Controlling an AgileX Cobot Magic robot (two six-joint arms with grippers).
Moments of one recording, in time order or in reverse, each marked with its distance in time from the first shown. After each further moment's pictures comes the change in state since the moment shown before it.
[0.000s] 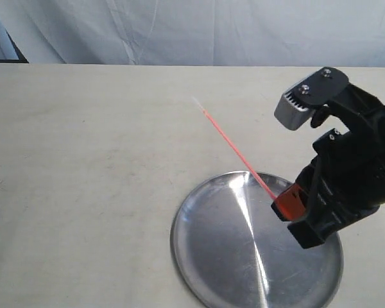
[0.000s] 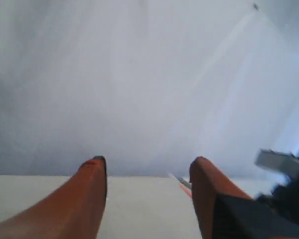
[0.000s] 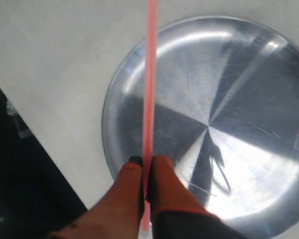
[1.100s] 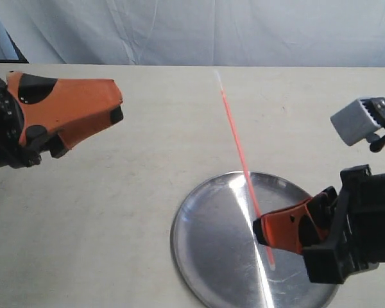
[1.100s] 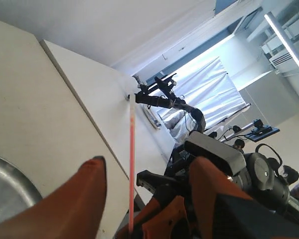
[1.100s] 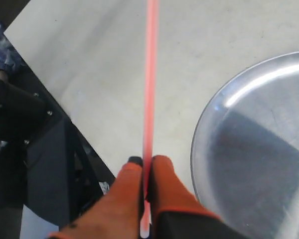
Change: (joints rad) left arm -0.009 0.912 -0.324 0.101 -0.645 -0.325; right arm 0.000 -0.249 0.271 0.470 -0.202 -0.091
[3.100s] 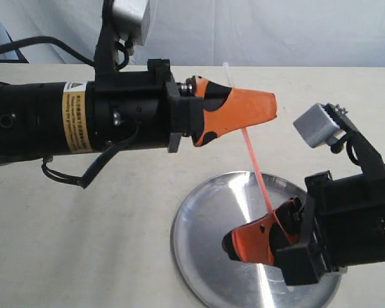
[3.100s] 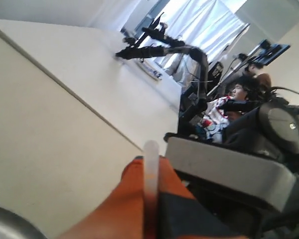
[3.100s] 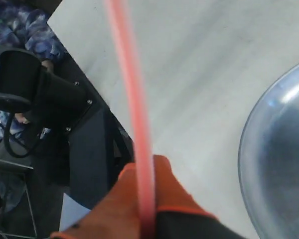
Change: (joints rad) left arm -0.536 0.318 -0.335 -0.164 0.319 0.339; right arm 0.002 0.132 0.002 0.224 0.068 -0.186
